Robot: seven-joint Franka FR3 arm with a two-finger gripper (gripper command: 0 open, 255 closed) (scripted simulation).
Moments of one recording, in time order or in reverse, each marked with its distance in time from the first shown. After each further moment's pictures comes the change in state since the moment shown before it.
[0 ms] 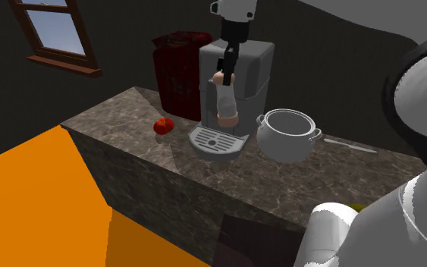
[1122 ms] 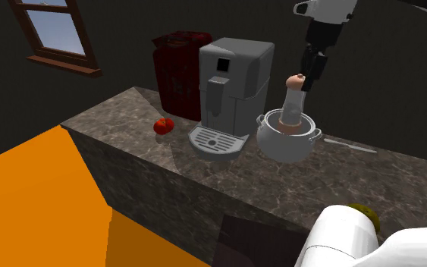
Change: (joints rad) arm -0.183 -0.352 -0.059 -0.155 -0.236 -0.120 -0.210
